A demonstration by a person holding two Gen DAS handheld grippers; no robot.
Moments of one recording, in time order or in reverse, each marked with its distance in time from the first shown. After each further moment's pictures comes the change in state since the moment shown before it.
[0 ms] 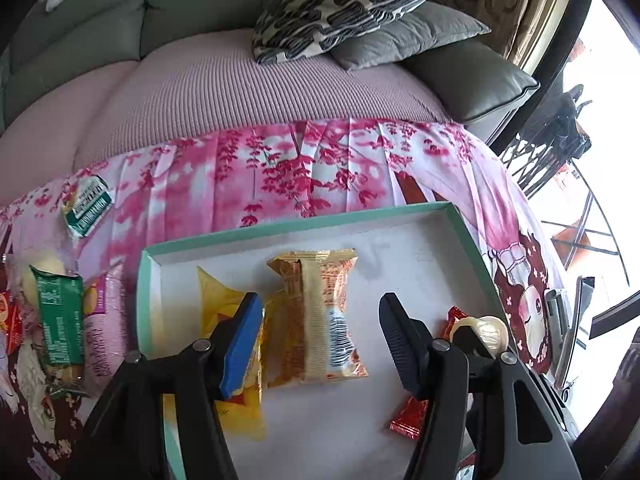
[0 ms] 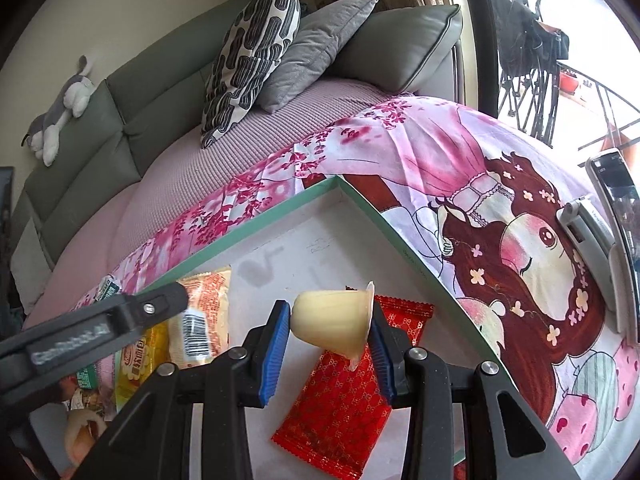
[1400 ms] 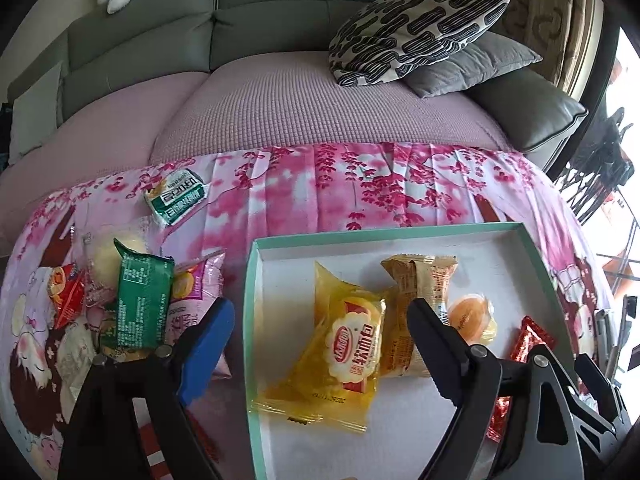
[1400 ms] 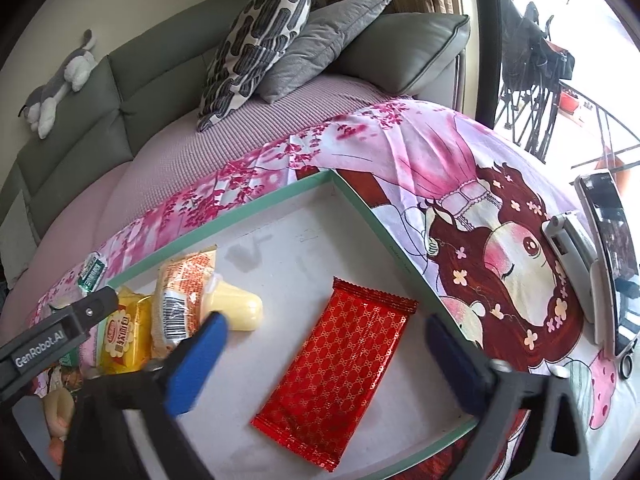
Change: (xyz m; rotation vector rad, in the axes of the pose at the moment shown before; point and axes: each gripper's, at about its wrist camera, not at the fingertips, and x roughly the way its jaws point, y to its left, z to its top) left arm -0.016 0.048 -0.020 -0.082 -0.104 0.181; right arm -0.008 0.004 -0.003 -0.092 0.005 -0.055
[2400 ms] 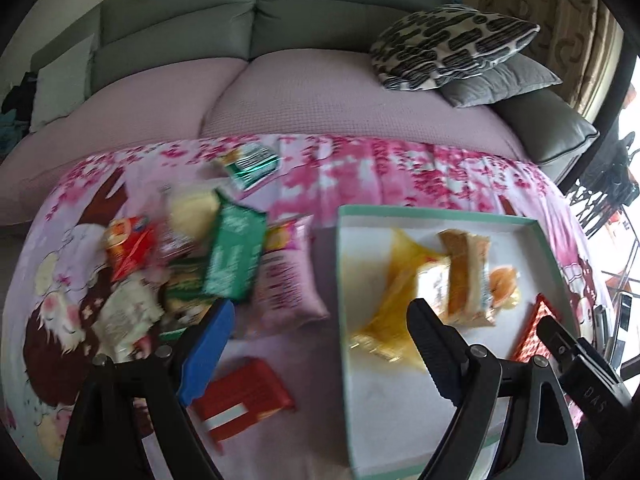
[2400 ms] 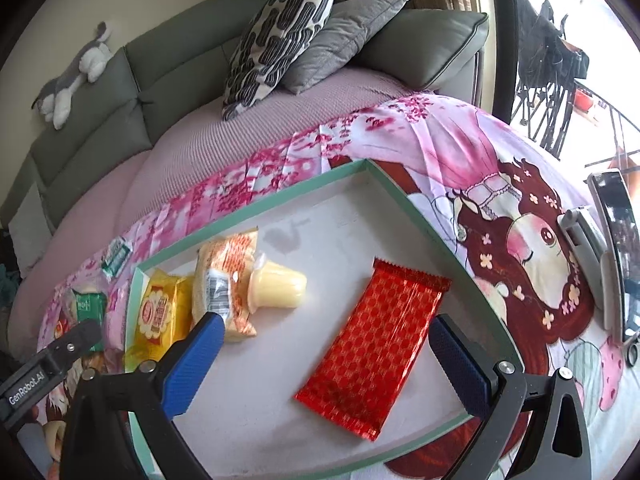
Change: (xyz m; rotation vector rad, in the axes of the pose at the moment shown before) left arm -0.038 0.066 -0.029 -0.083 0.012 0.040; right arm -0.012 0.028 -0.009 -0.025 0.063 0.024
